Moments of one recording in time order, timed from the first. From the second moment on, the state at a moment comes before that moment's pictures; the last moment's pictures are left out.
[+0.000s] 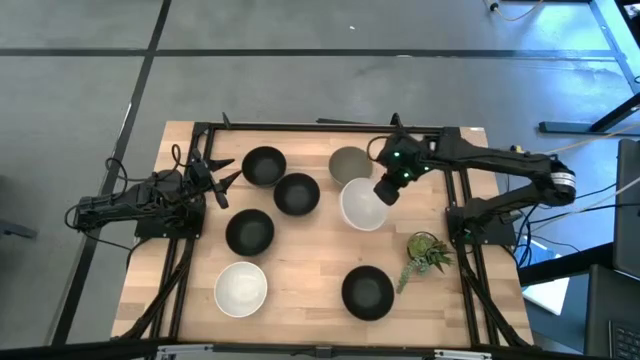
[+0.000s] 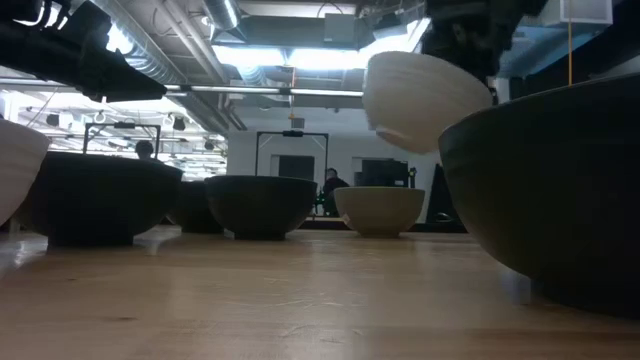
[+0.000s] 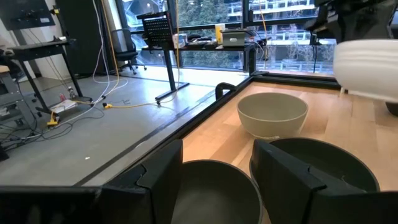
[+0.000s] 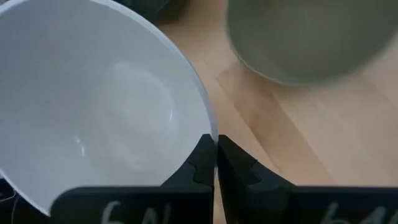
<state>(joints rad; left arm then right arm) 0.13 0.01 0.22 -0.32 -0.50 0.04 -0.29 1.29 1.08 -0.82 -0.19 0.41</state>
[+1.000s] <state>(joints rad) 0.13 0.01 0.22 -0.32 -0.50 0.04 -0.32 2.11 1.97 -0.98 -0.22 0.04</state>
